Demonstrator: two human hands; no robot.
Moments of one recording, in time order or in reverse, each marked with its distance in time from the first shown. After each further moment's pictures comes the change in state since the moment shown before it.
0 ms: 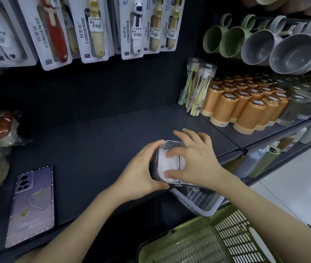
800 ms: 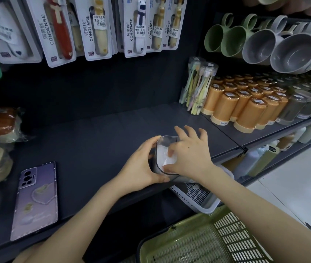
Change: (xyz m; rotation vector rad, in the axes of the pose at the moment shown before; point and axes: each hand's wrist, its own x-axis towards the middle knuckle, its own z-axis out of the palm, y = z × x) left_hand 0.004 -0.005 -0.002 -0.092 0.017 -0.063; right_hand 0.013 -0.023 -0.012 -0.194 -0.123 0.115
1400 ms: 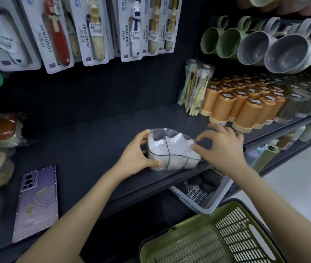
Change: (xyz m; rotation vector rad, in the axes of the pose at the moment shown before) left_hand 0.033 -0.019 -0.008 -0.149 0.069 -0.132; right_hand -0.021 0.066 -0.001 0.319 0.198 0.297
